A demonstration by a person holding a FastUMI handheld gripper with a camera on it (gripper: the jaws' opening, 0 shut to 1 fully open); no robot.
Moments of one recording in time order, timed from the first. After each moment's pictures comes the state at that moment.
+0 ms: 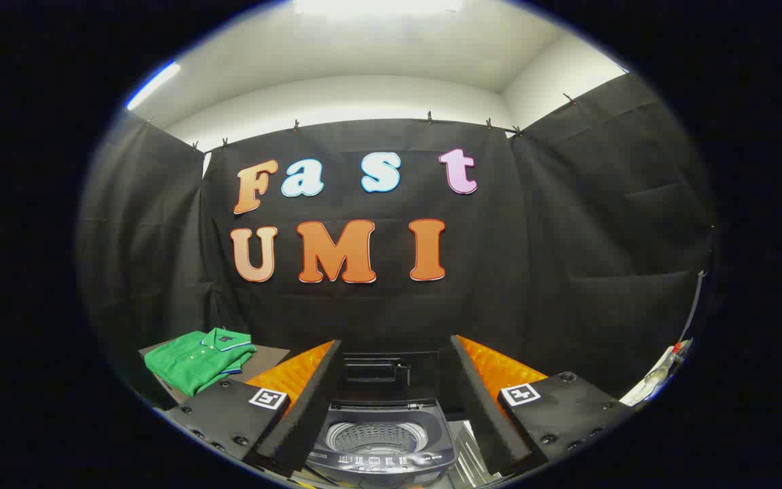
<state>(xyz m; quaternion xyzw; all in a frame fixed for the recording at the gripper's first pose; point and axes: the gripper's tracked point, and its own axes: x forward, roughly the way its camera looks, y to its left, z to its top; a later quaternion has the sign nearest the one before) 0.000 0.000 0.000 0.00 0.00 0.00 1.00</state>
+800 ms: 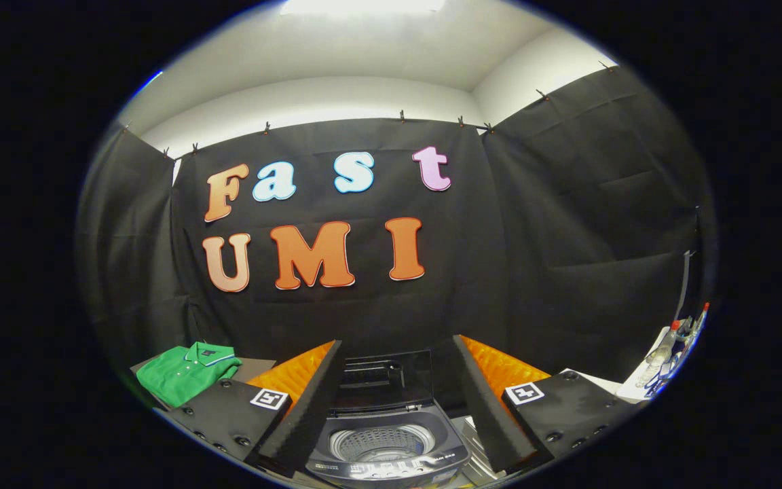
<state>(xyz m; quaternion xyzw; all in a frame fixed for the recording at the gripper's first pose) 0.016 0.008 -0.004 0.03 -0.01 -0.07 1.00</state>
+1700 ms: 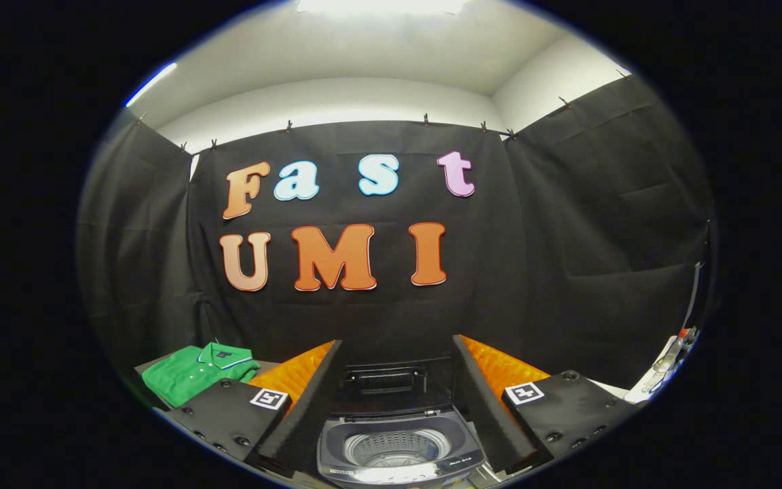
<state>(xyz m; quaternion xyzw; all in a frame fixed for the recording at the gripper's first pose) 0.035 0.074 0.014 0.01 -0.01 -0.03 1.00</state>
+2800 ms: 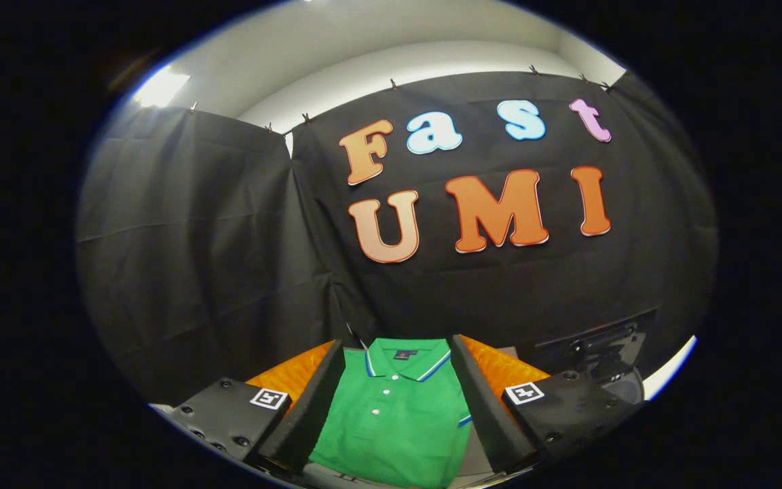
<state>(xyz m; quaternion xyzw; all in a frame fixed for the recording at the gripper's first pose) 0.131 0.451 -0.054 0.08 0.08 0.18 0.98</state>
